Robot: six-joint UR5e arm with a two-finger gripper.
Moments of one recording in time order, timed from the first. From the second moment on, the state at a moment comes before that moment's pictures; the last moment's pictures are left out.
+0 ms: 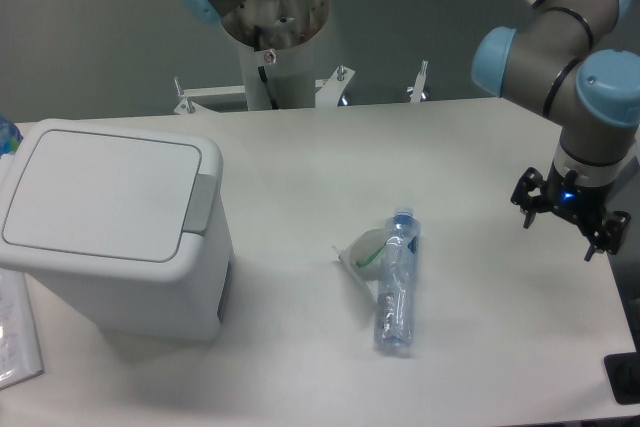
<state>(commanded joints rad) 2.81 -2.11 -1.36 -1.04 1.52 1.51</state>
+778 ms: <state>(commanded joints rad) 2.78 -2.06 -1.39 -1.05 1.43 1.41</state>
